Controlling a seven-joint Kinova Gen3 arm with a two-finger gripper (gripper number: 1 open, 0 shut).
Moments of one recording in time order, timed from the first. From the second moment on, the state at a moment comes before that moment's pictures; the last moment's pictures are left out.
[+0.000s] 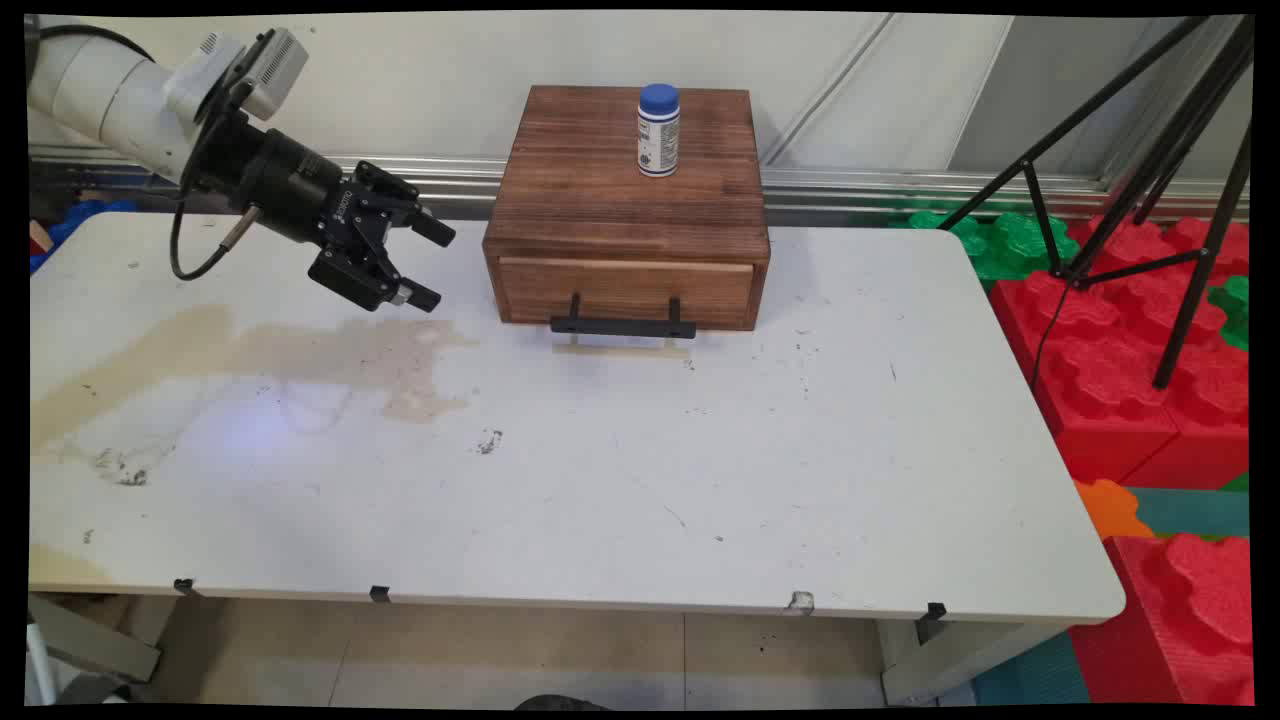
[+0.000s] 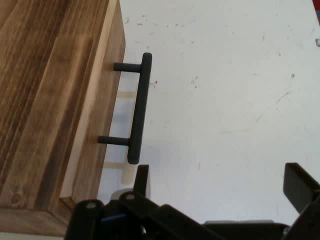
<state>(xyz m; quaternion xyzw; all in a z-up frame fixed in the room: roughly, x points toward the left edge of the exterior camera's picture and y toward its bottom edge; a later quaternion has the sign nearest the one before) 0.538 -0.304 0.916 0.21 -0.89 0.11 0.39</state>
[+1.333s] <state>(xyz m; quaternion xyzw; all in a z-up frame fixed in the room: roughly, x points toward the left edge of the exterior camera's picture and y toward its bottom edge) 0.505 -0.343 0.896 0.19 -0.90 0.15 0.35</state>
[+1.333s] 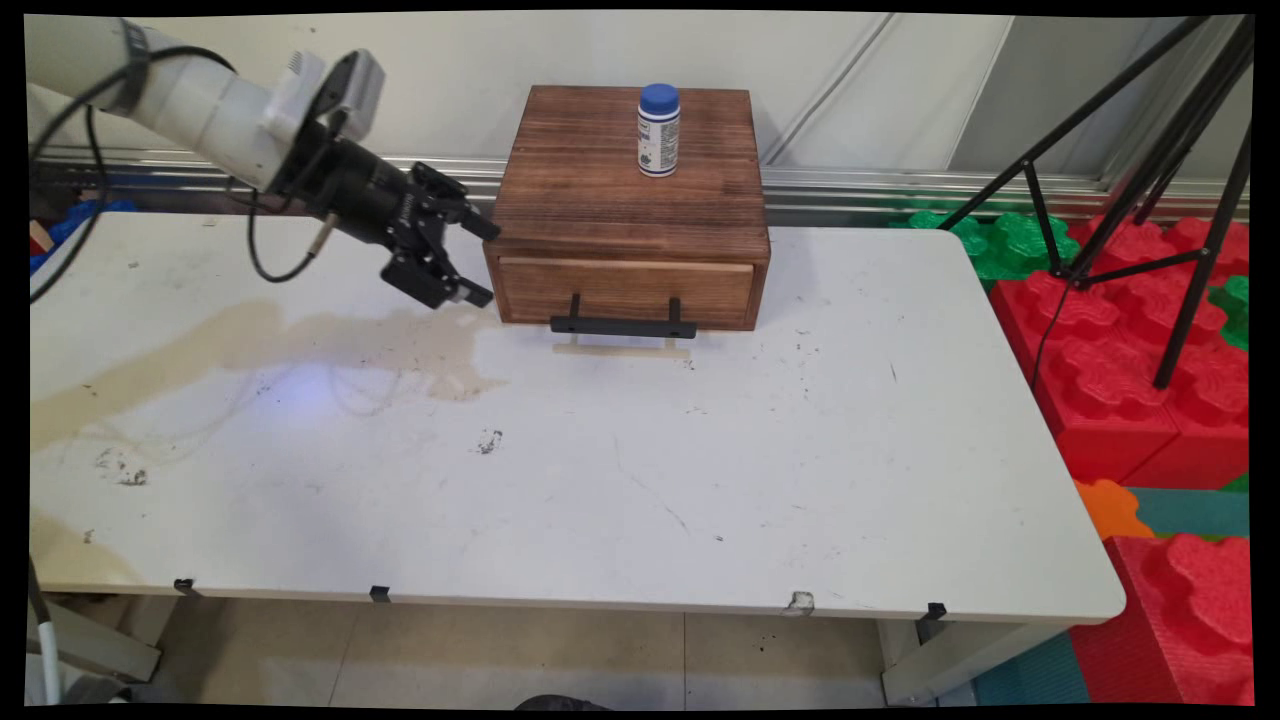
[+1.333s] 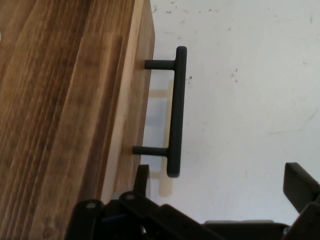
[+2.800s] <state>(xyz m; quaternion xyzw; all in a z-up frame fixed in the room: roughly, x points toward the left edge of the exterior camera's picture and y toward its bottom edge) 0.400 -0.396 0.810 0.20 -0.91 0.14 0.33</state>
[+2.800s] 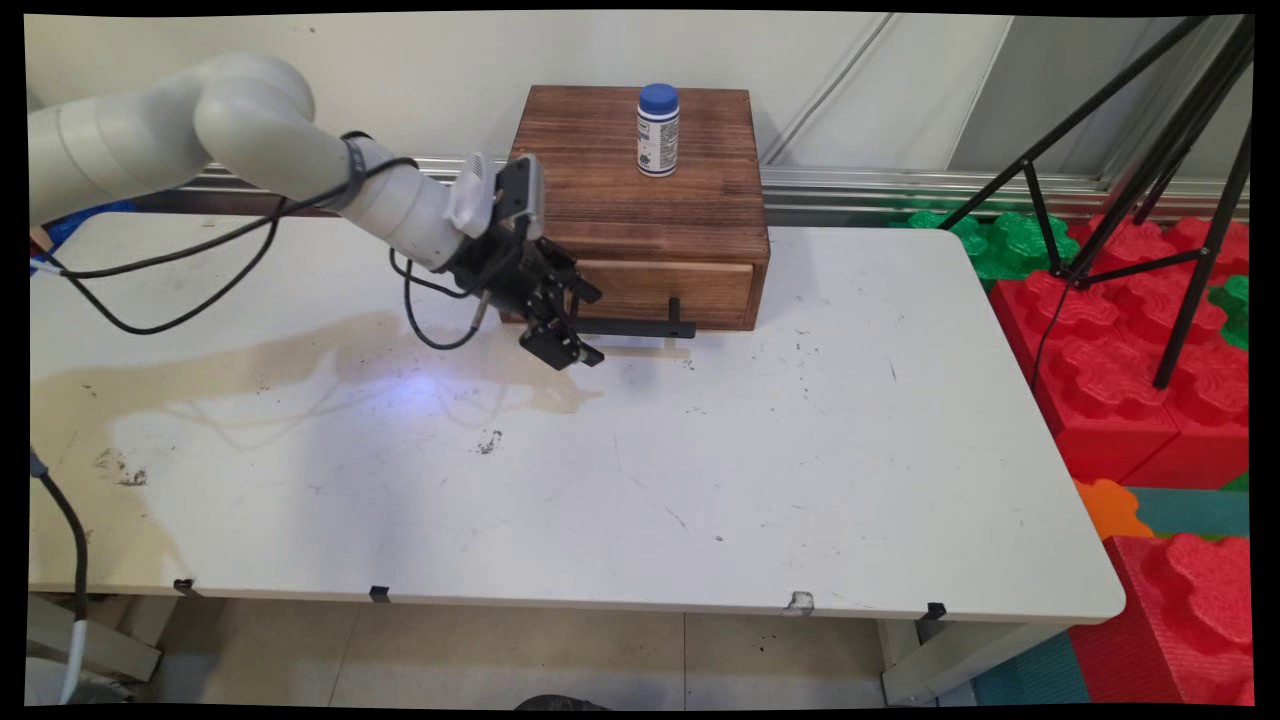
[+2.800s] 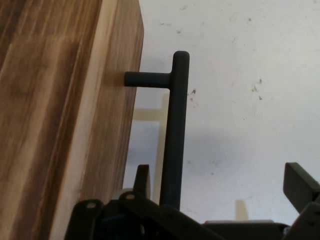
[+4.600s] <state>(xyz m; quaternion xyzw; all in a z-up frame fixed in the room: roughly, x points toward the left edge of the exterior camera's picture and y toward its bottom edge) 0.360 -0.397 0.772 0.19 -0.92 0.13 0.30</state>
